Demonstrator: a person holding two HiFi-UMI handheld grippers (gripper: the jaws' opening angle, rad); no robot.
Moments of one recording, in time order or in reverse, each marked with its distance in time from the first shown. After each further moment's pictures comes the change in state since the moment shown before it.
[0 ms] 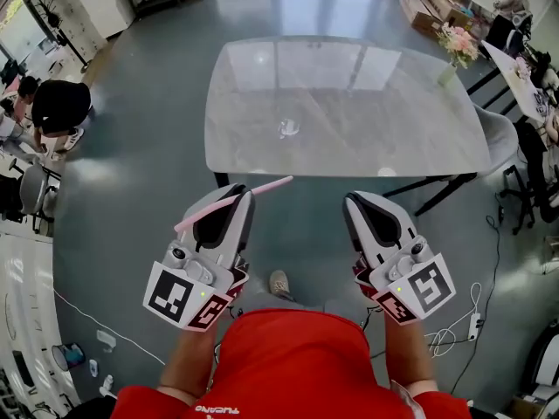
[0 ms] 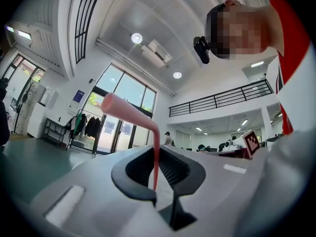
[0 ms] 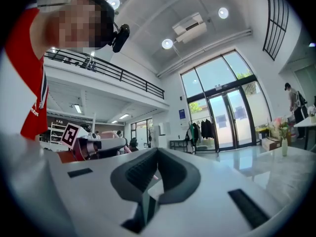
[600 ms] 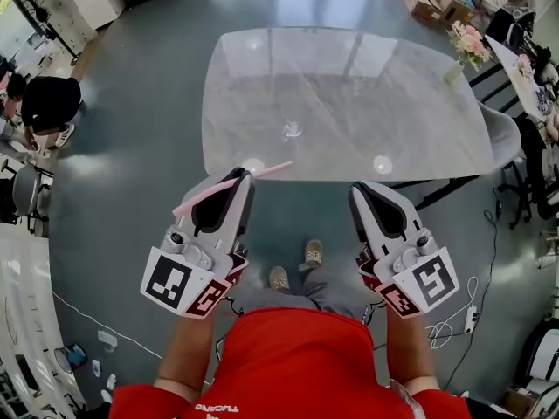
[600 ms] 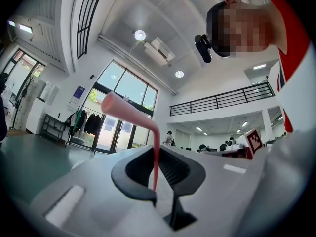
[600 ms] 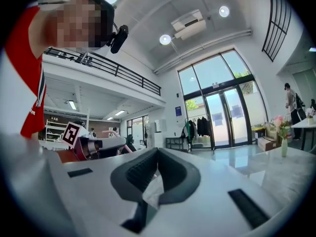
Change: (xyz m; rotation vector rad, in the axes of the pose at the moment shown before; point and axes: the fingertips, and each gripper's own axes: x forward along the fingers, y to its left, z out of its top) left arm 0.036 0.055 -0.010 -0.028 0.016 -0.007; right arm 0.047 -0.030 -0.010 -0.005 0.038 -0.043
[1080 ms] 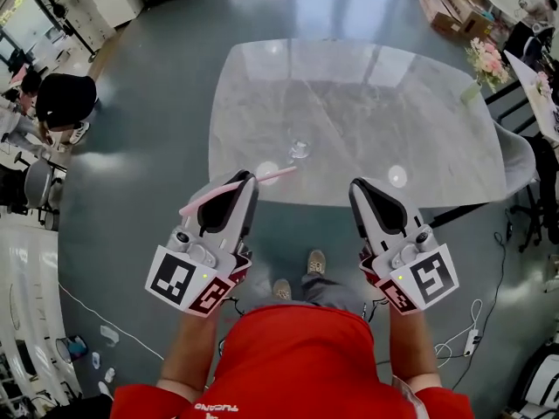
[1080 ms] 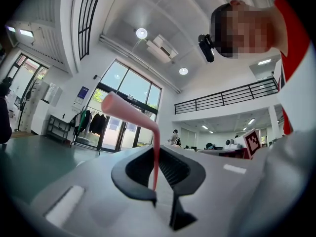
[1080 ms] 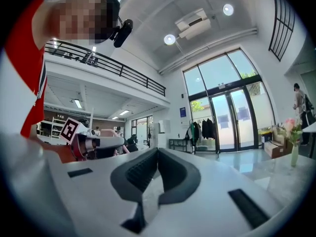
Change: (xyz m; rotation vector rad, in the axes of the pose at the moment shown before) left arm 0.056 0.024 -0.006 -0.001 0.022 0.060; right arm 0.044 -0.059 0.006 -0.038 -0.008 0.061
